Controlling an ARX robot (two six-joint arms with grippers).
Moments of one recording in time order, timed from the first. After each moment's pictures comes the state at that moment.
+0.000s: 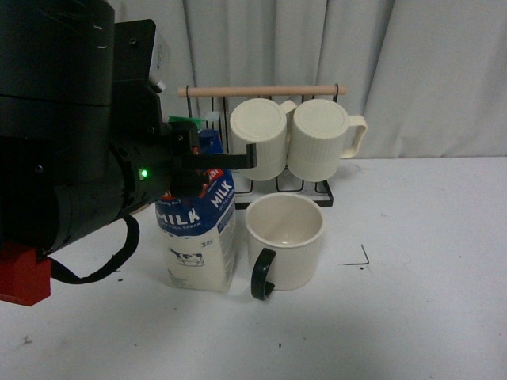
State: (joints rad) left arm -0.45 1.79 0.75 0.72 -0.29 -0.22; right arm 0.00 0.00 0.01 0.00 0.00 0.00
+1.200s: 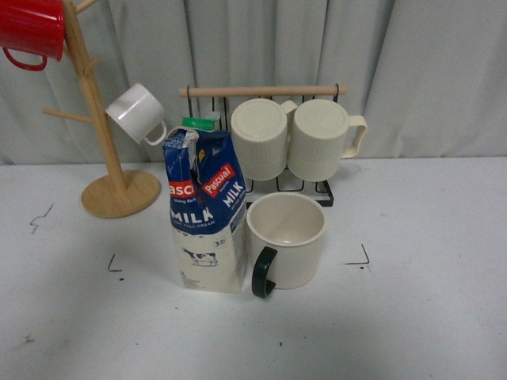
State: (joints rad) left arm -0.13 0.84 0.27 0.57 -0.13 -0.03; right arm 0.00 0.00 0.01 0.00 0.00 0.00
